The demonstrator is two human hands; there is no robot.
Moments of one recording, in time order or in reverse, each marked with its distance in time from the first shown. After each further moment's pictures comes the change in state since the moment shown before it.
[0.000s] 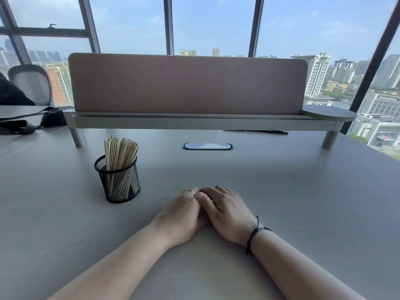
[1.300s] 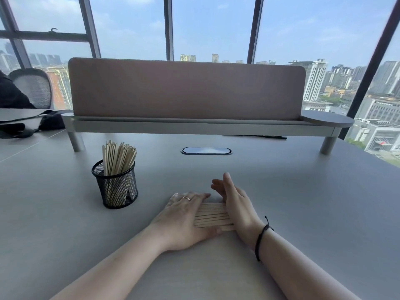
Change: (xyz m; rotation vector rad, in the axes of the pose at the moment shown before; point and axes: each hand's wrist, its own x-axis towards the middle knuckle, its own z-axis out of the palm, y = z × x) left_hand 0.005 -0.008 0.004 0.079 -0.094 -0.043; right_hand 0.015 0.008 -0.010 0.881 0.139 0.383
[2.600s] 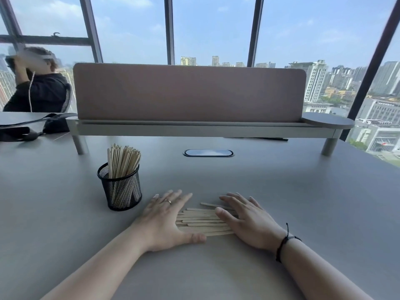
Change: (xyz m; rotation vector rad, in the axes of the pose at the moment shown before) left_hand -0.022 -0.031 -0.023 0.126 -0.103 -0.127; right_hand -0.015 0.003 -0.038 -1.103 -0.221 -0.237
